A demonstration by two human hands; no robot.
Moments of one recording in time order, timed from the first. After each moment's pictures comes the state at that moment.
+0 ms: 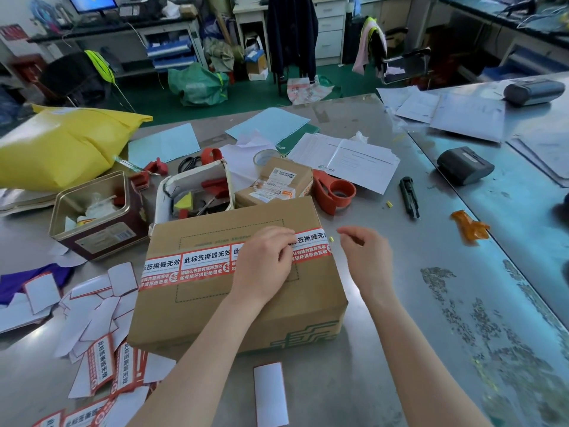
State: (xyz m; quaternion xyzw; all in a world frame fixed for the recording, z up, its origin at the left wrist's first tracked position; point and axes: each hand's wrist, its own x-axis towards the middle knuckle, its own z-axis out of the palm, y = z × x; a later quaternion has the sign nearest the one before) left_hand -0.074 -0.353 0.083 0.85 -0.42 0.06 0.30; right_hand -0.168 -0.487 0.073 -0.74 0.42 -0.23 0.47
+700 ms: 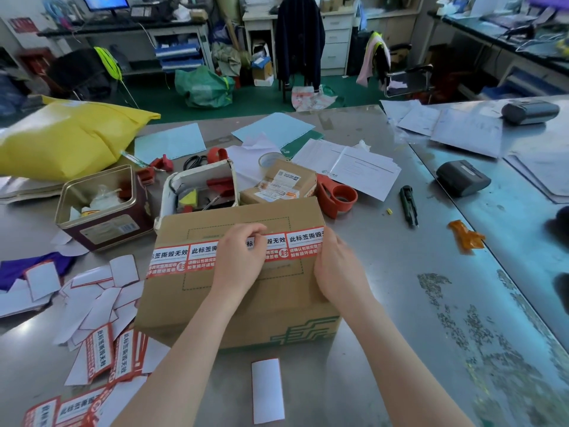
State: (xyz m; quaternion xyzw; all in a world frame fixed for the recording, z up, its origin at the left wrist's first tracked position) left_hand -0.067 -0.323 0.097 0.88 -0.25 0.01 0.40; right_hand -0.160 -0.445 0.084 -0.89 0.31 -0.11 0.32
